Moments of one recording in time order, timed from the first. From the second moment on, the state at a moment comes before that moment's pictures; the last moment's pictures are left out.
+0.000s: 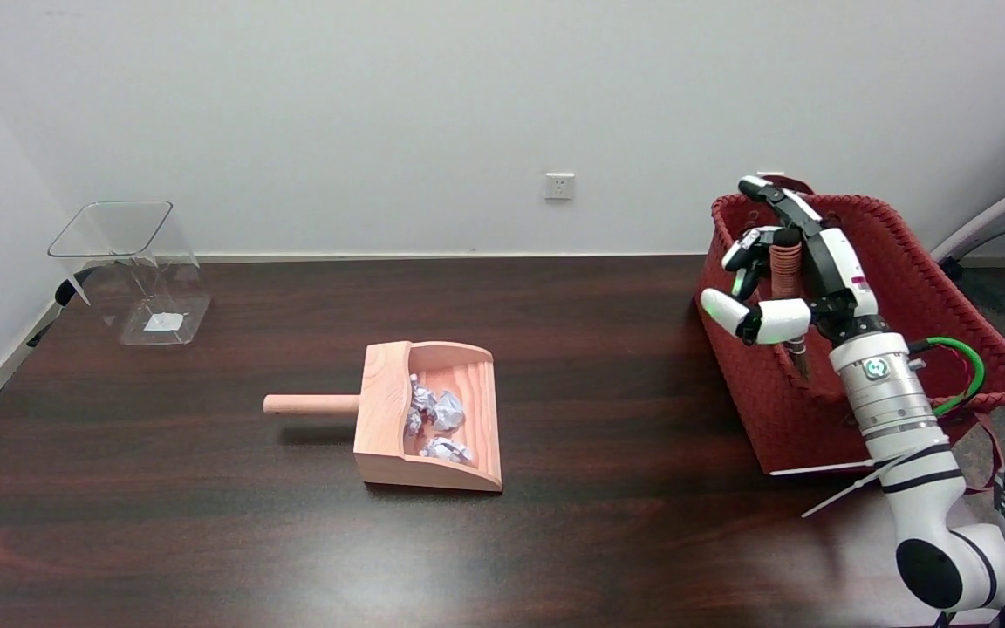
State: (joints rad) arm -0.31 -0.93 1.48 -1.37 0.87 -0.89 -2.22
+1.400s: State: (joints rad) arm -0.25 -0.93 1.41 -1.36 0.89 -0.96 -2.22
